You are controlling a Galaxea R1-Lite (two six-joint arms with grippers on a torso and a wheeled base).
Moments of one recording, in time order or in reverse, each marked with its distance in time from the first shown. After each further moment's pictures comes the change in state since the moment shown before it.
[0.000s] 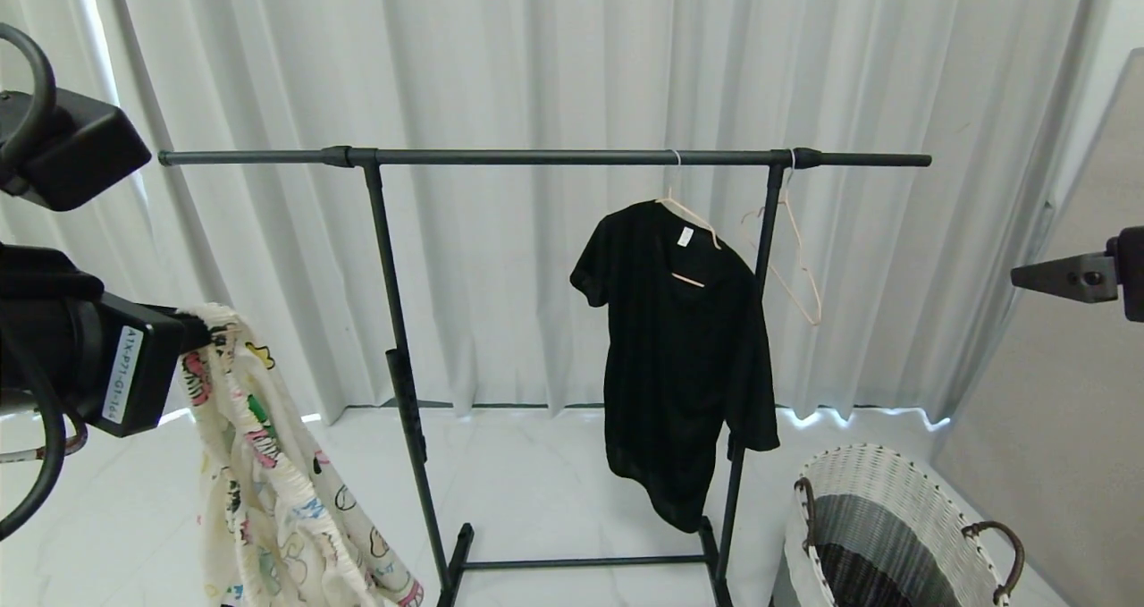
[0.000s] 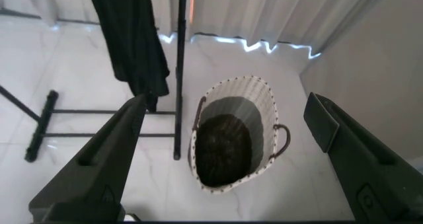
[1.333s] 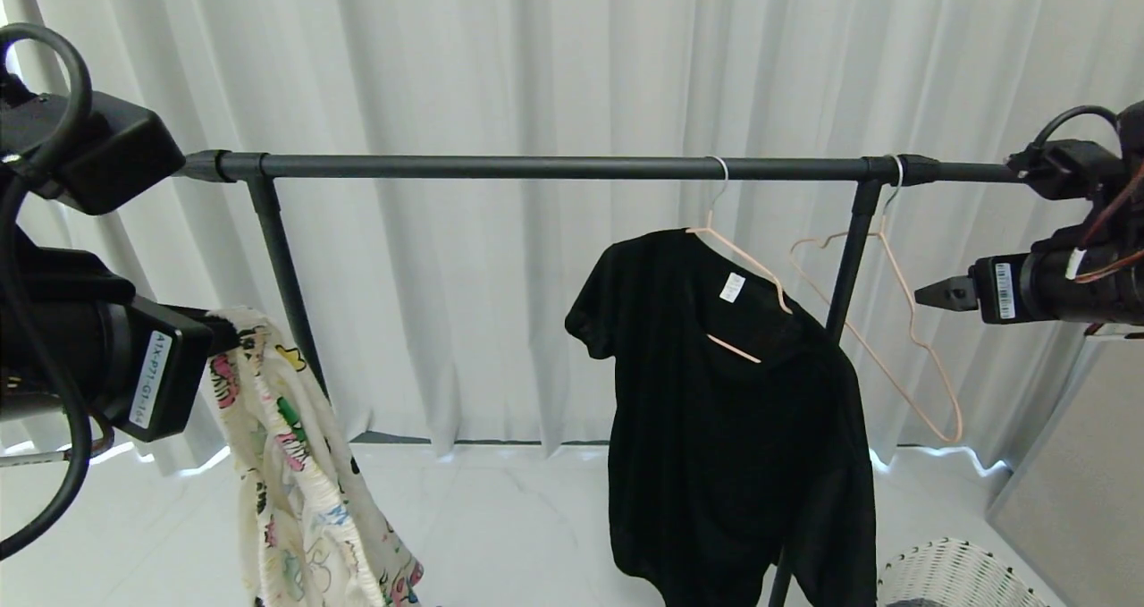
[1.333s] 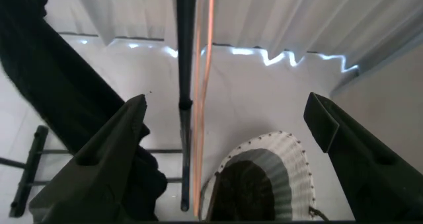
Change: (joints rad) left arm -0.058 0.005 0.000 -0.011 0.001 -0.002; right arm -0.185 0.235 0.089 -0.280 0.197 -0.040
